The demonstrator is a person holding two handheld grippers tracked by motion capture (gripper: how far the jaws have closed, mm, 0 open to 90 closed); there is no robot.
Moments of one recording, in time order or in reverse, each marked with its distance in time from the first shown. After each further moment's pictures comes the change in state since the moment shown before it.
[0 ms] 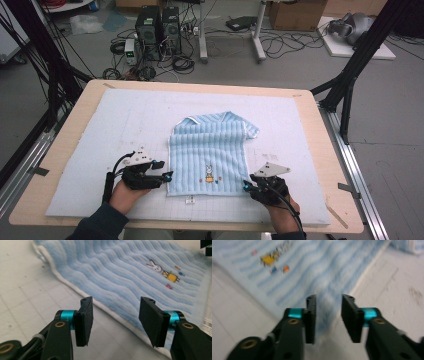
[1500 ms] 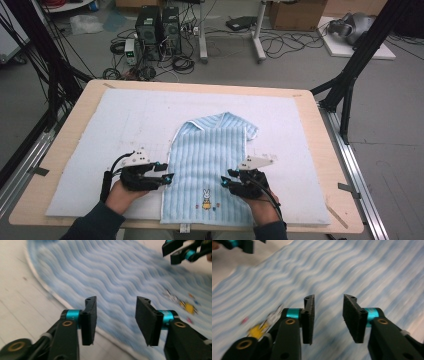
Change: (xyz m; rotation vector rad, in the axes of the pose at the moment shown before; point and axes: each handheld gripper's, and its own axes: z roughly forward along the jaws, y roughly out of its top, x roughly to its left) left arm -0.003 0.010 -0.008 -0.038 -0.100 0.039; right arm 0.025 0.031 0.026 -0.088 0.180 0.029
